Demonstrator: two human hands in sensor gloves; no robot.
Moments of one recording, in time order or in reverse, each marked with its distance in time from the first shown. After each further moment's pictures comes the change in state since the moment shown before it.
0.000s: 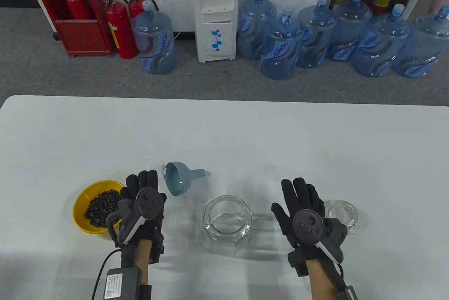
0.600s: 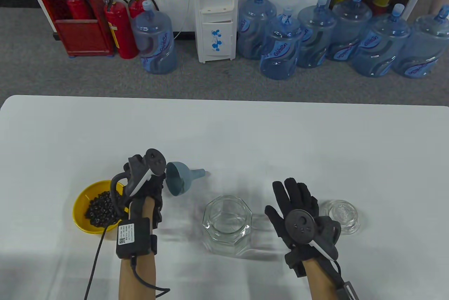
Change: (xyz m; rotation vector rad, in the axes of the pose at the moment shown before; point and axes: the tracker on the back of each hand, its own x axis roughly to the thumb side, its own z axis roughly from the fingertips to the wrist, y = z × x) left_hand 0.008 -0.002 -0.093 -0.191 0.119 -0.123; right_hand 0.009 0.008 -0.002 0.049 -0.054 0.036
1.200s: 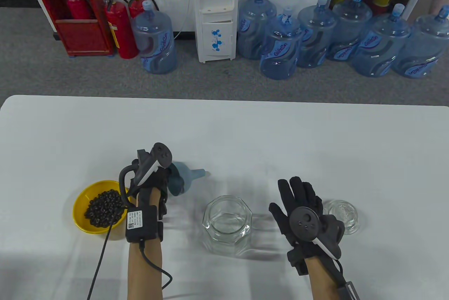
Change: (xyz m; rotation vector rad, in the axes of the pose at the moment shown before) left_hand 0.010 -0.022 -0.033 -0.050 -0.007 -0.022; right_hand -0.009 -0.001 -0.003 -0.010 0.040 -0.012
